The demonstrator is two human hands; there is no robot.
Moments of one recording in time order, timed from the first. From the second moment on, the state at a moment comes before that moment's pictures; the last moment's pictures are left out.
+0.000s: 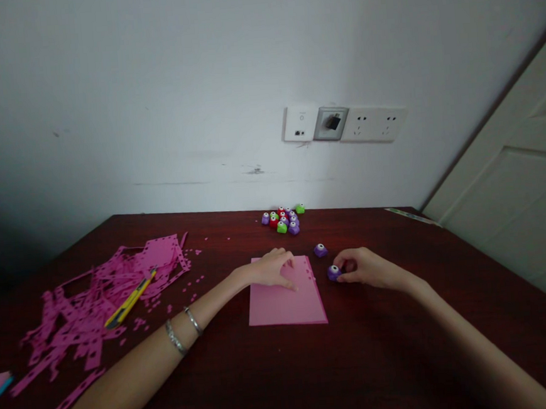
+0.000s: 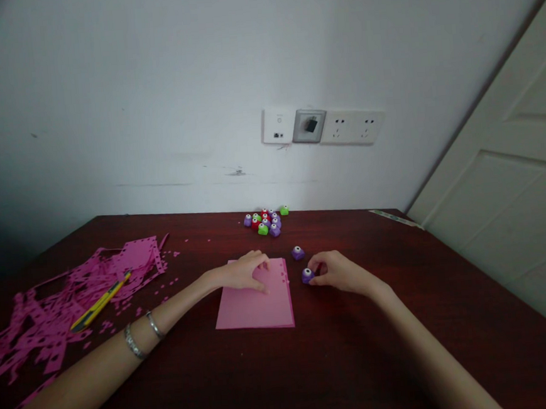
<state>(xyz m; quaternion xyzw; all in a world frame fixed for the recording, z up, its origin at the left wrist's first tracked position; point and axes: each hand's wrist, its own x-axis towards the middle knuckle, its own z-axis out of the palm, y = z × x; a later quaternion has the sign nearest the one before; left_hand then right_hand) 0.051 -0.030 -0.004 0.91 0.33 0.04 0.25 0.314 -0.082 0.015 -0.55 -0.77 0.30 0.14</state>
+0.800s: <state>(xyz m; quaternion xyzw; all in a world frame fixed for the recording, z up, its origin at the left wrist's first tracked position) 0.051 -0.036 -0.004 0.90 0.33 0.10 0.26 0.371 -0.070 -0.039 -0.72 -0.66 0.04 0.23</state>
